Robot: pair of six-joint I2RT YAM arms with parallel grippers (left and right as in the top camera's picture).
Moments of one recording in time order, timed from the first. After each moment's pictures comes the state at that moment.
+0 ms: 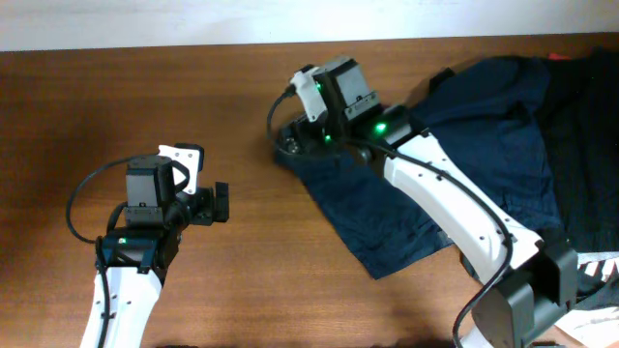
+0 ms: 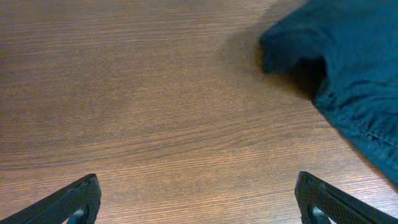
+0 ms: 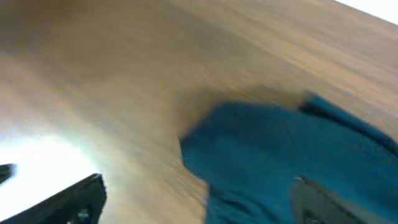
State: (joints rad) left arm -0.04 1.12 0.82 -0.53 0.08 0.04; right arm 0.55 1.78 1.64 -0.69 -0.12 0.04
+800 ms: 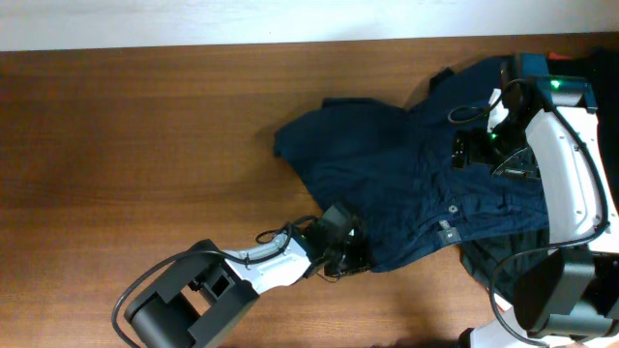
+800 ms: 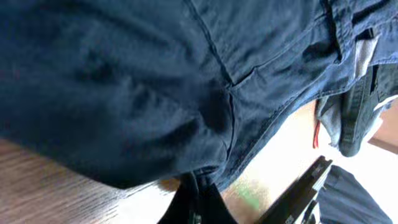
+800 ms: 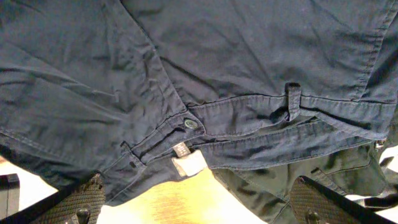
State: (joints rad) left arm -0.86 1.83 0.84 0.02 0.47 -1.02; right arm -0.12 1.75 1.65 -1.40 0.01 0.11
